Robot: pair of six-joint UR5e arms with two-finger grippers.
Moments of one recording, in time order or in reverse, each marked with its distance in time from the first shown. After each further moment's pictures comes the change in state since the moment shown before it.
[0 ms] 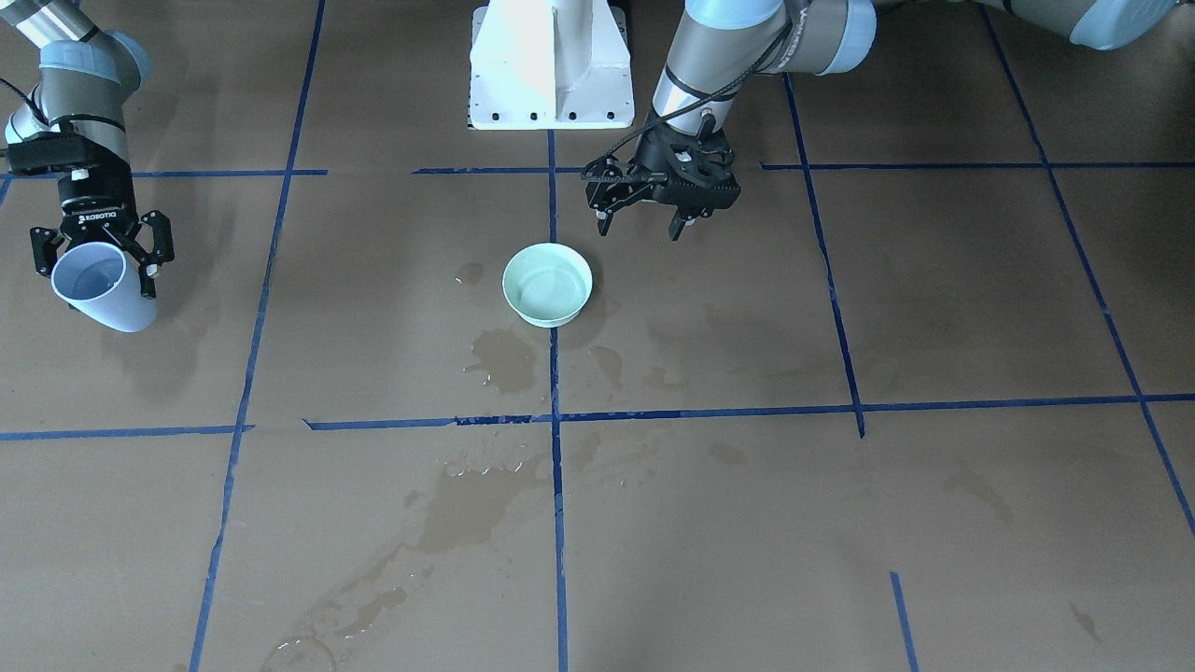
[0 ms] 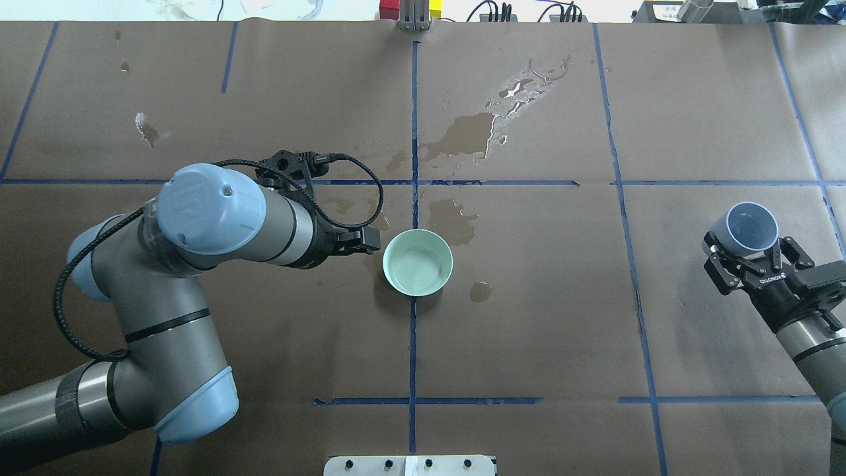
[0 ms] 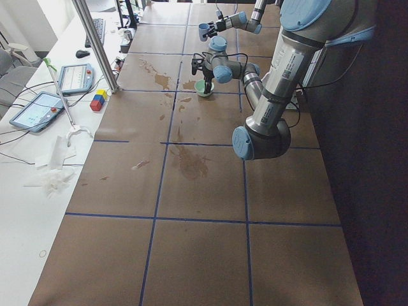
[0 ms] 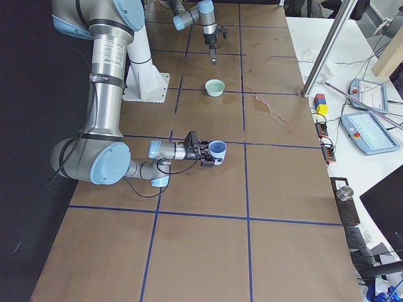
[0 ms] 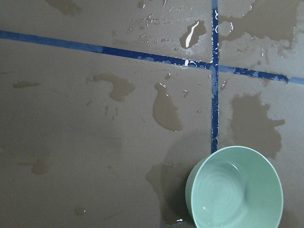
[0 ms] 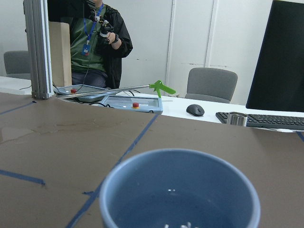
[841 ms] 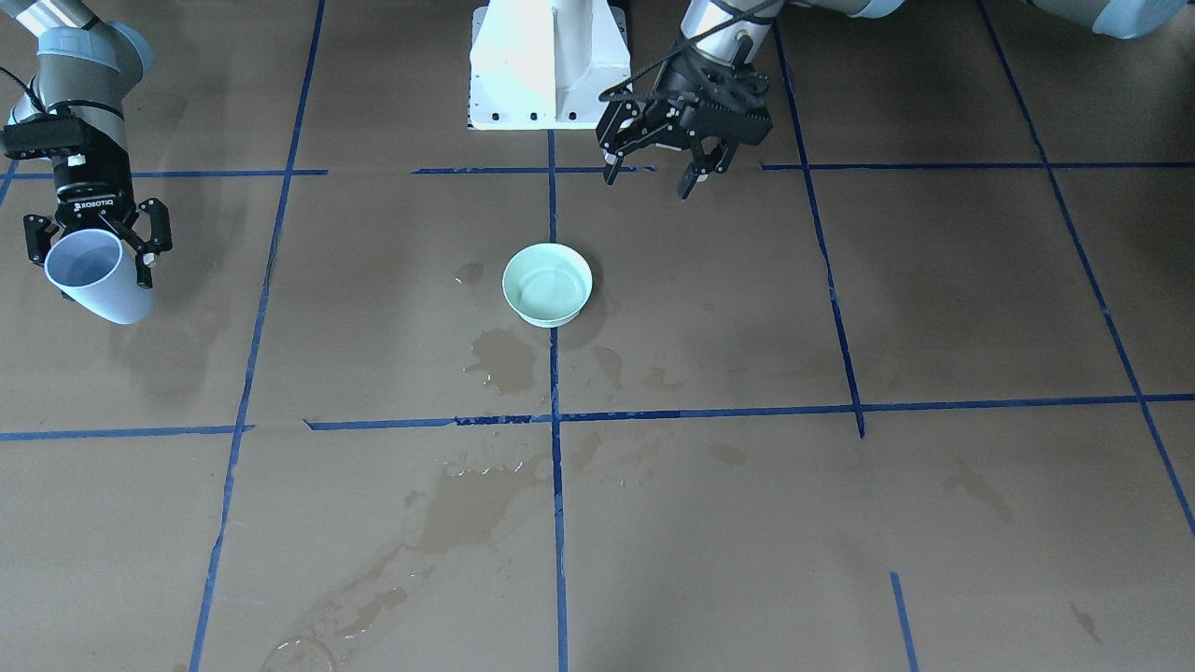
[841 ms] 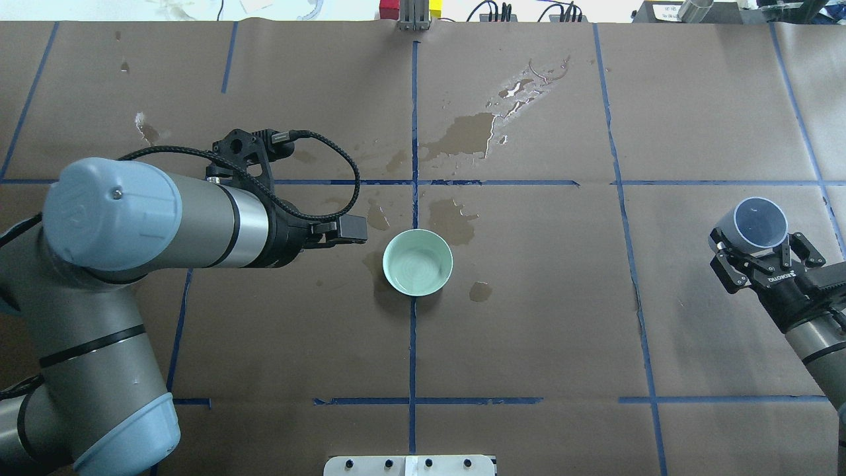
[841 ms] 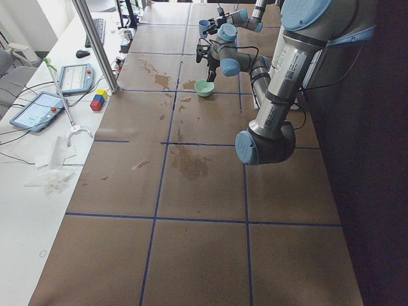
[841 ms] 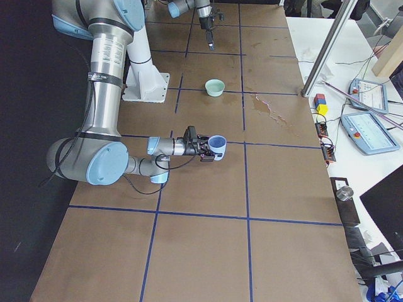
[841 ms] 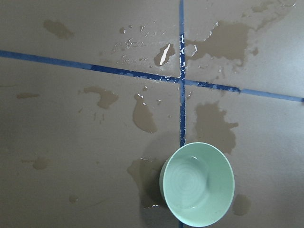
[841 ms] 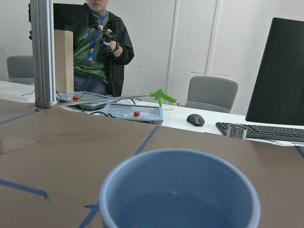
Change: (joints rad) left arm -0.007 0.048 -0.188 0.005 0.039 -0.012; right arm -0.009 -0.034 0.043 0.004 -0.015 -0.029
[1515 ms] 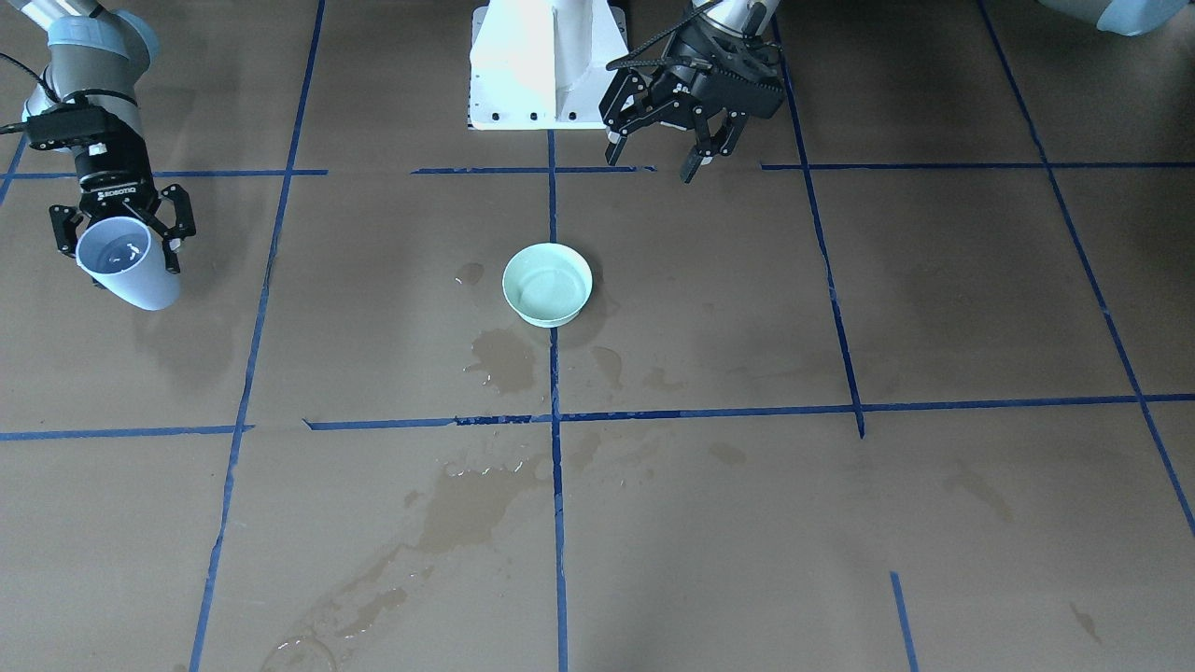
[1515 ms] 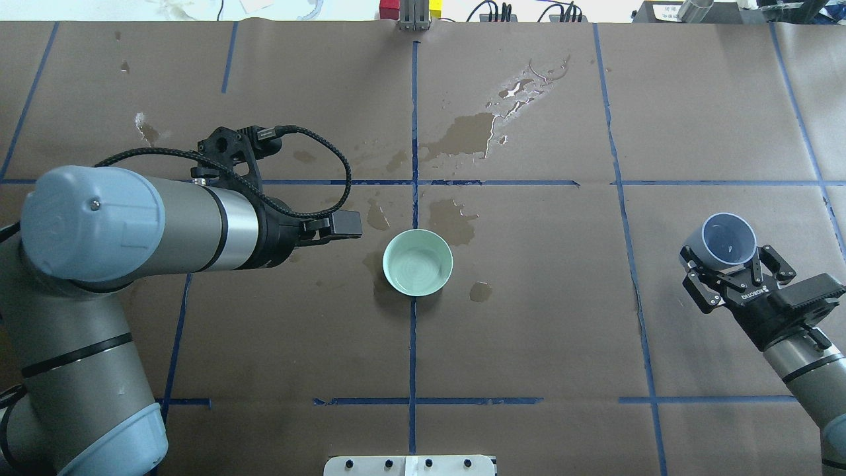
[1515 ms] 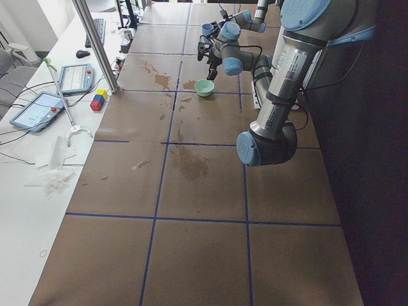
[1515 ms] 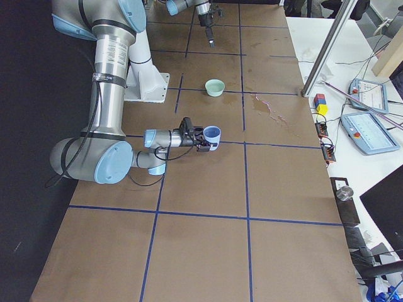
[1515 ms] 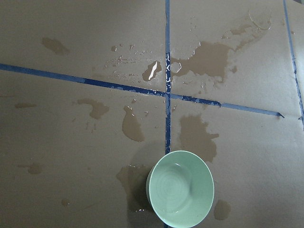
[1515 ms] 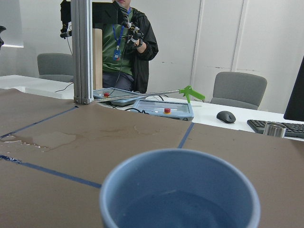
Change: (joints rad) left arm 0.005 0.012 -0.024 0.000 0.042 -0.034; right arm -0.090 0.014 0.082 -0.029 -0.006 -0.062
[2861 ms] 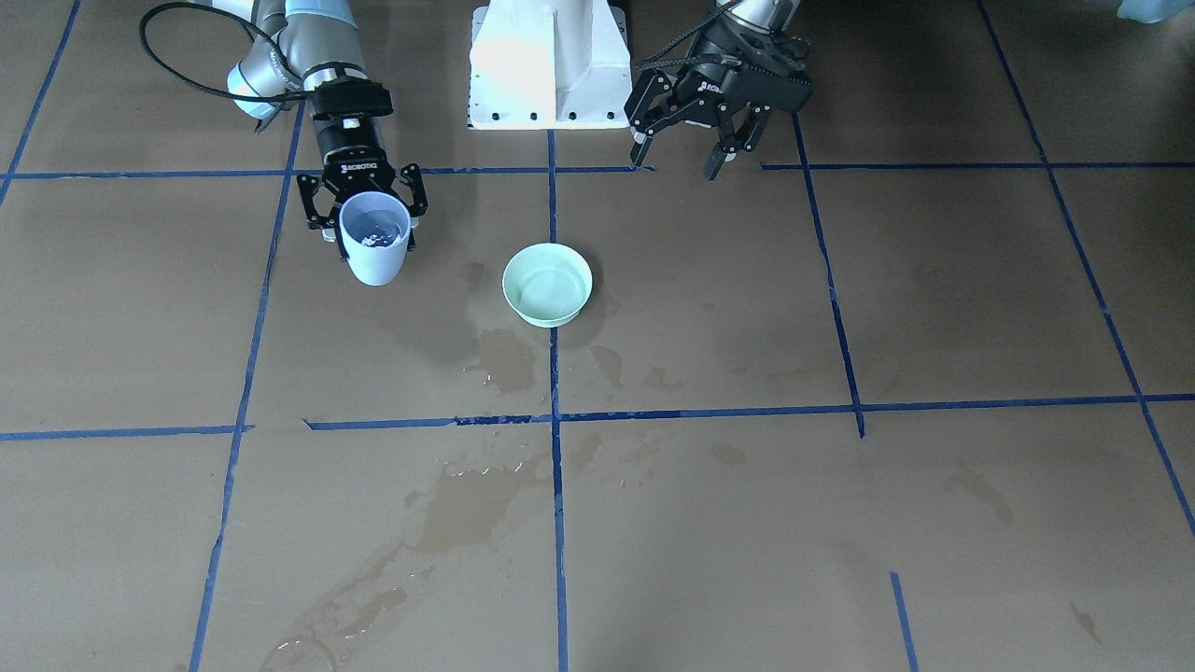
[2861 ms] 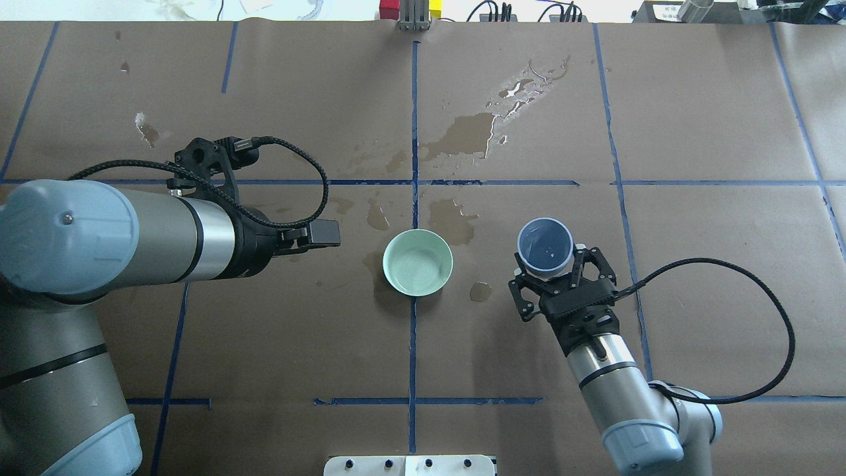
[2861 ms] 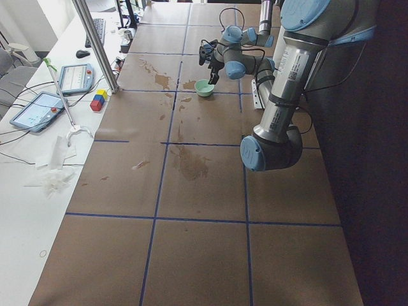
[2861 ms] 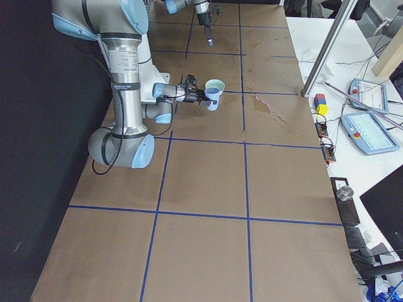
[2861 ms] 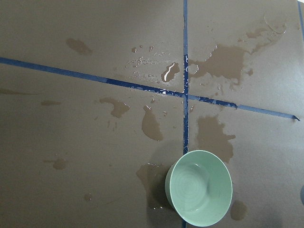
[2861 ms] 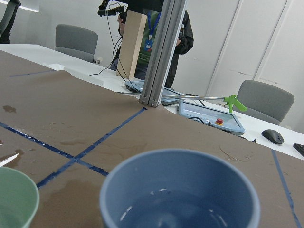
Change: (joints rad) left arm 0.004 0.065 -0.035 0.001 0.004 -0.003; right arm -0.081 0.426 0.156 -0.752 -0.082 -0.024
